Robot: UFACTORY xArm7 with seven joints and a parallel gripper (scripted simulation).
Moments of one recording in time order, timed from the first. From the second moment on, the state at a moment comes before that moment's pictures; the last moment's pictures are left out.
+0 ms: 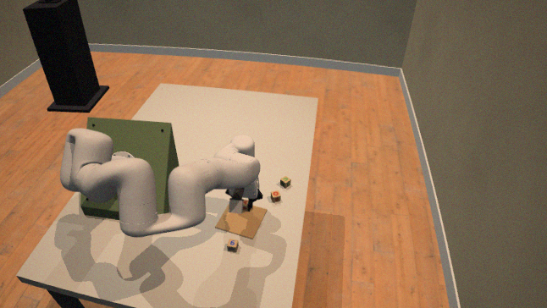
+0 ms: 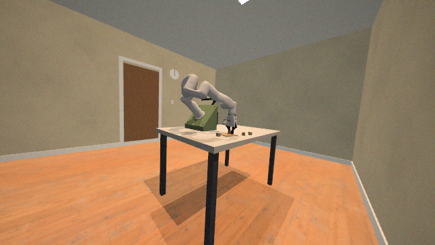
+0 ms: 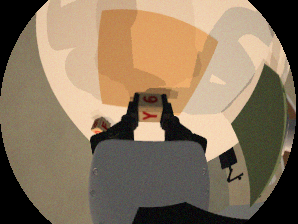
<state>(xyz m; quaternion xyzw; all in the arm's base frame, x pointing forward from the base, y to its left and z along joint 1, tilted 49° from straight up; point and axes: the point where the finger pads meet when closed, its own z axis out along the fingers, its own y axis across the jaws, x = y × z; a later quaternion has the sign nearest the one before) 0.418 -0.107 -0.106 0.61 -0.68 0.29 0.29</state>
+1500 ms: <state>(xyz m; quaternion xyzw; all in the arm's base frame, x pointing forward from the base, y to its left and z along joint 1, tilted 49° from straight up) 0.419 -0.082 -0.084 0.61 -0.68 0.29 0.29</state>
